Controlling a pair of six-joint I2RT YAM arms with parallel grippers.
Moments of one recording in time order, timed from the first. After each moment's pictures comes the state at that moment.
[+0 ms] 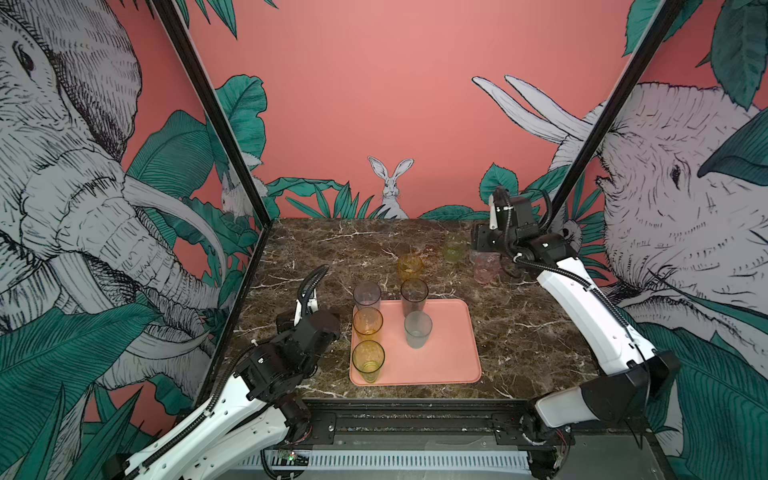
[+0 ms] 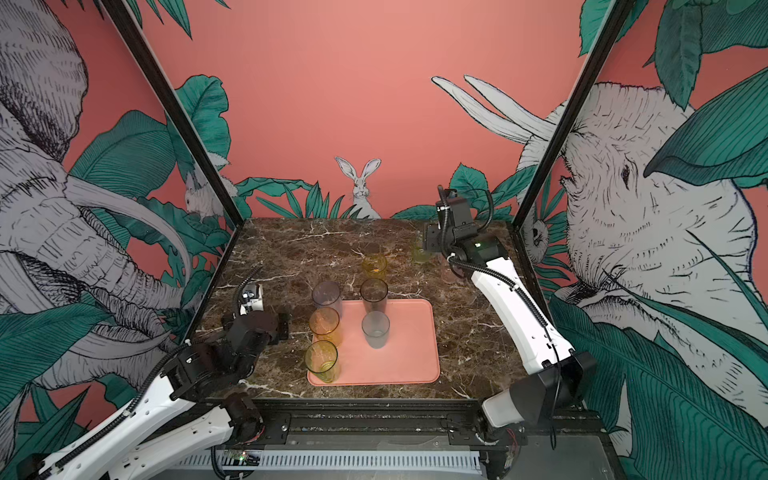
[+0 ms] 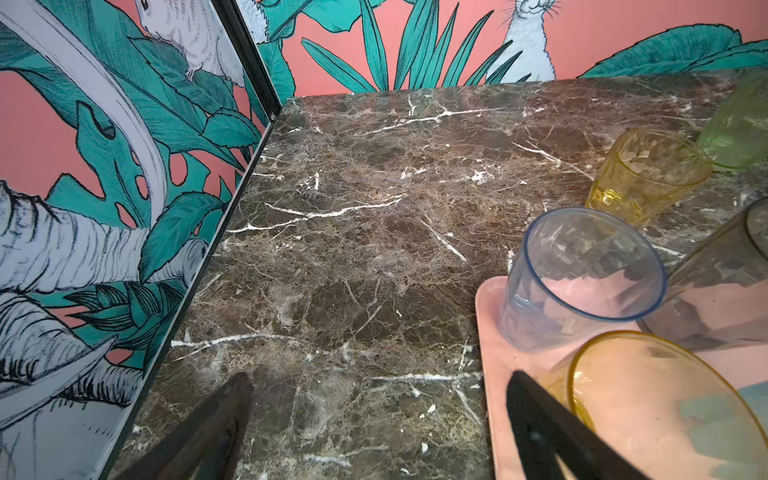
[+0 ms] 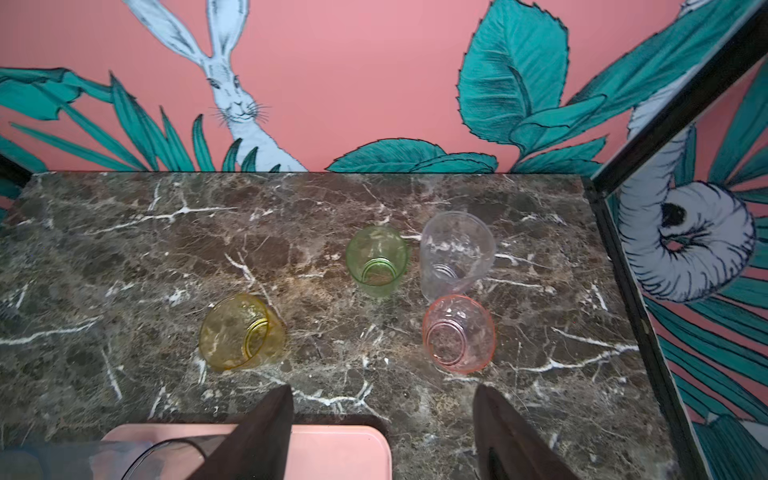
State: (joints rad) left arm -0.84 0.67 0.77 -0.87 -0.80 -0.50; right arm 0.37 1.47 1.62 -0.78 0.24 0.24
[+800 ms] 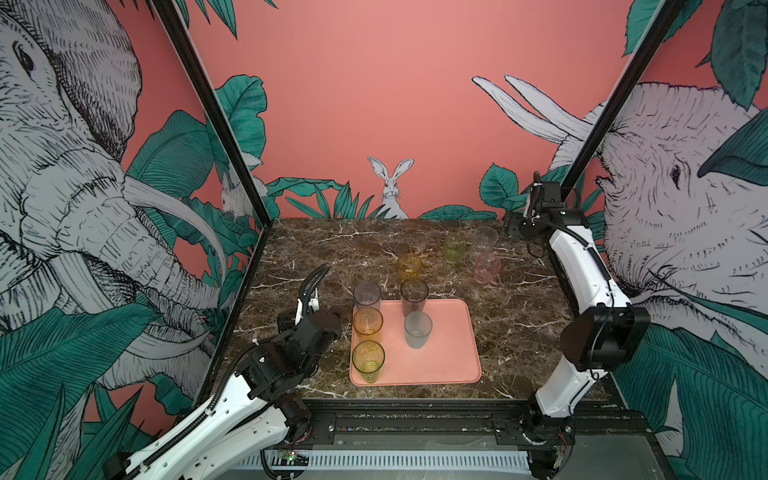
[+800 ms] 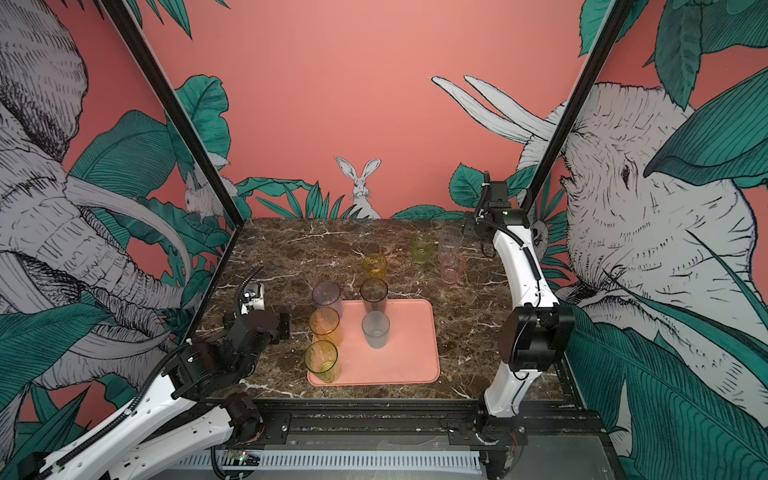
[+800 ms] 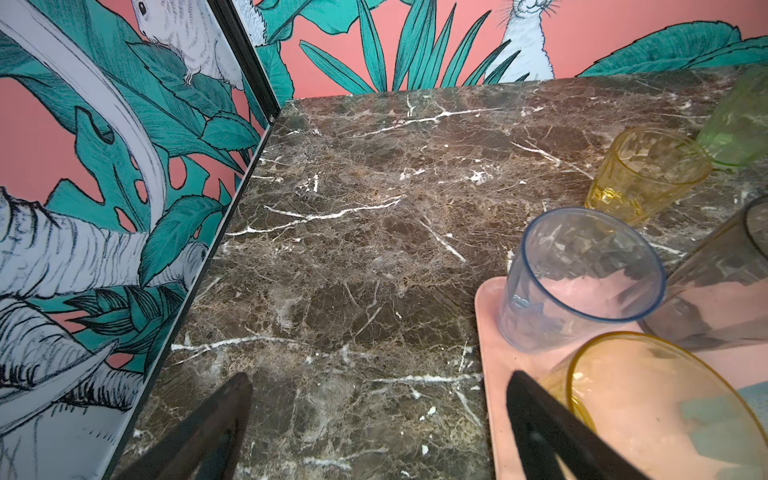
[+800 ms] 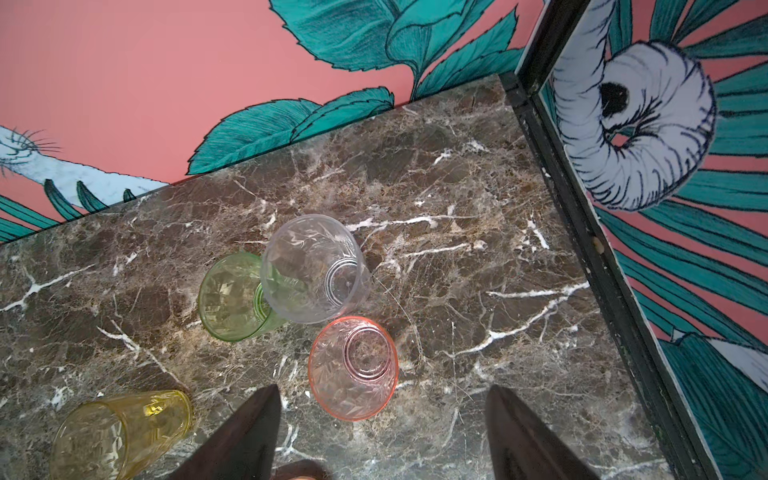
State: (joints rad) left arm -0.84 0.67 0.77 -0.86 -0.80 -0.49; right arm 0.01 1.79 1.86 -0.92 0.08 0.29
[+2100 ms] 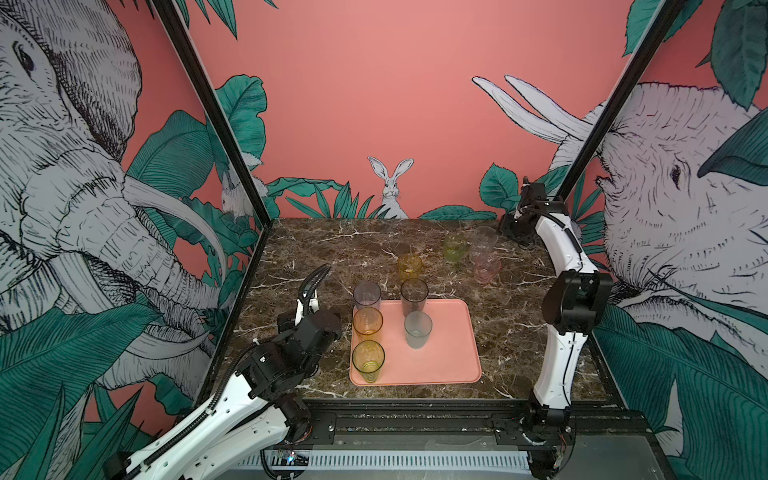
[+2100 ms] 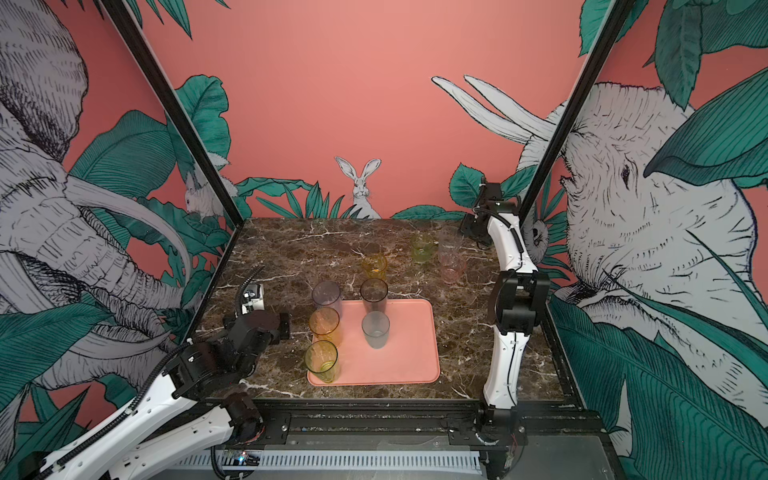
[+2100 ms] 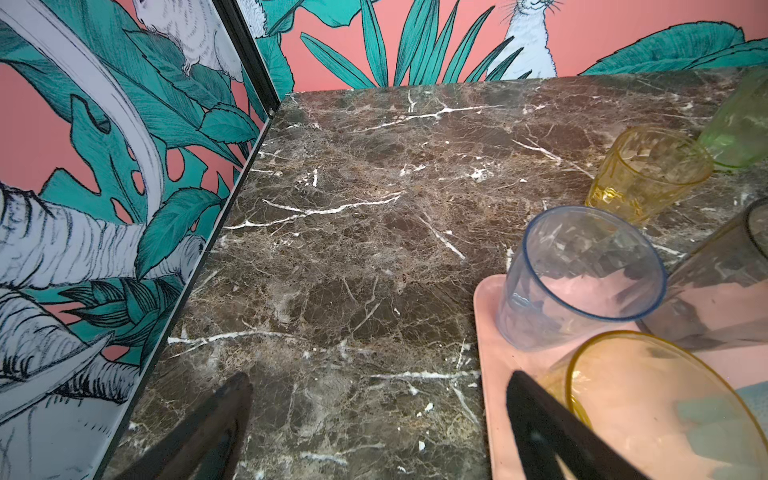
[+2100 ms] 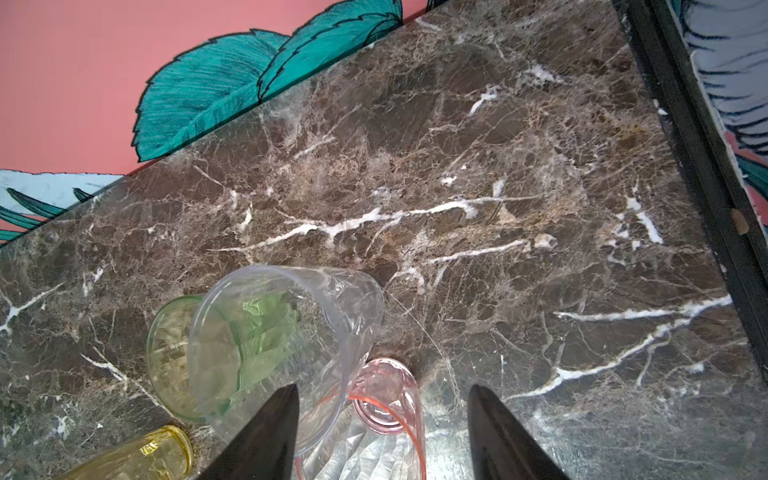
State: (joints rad) left arm -0.84 0.68 0.77 -0.88 -0.80 -0.52; right arm -0.03 2.14 2.11 -1.00 -0.09 0.35
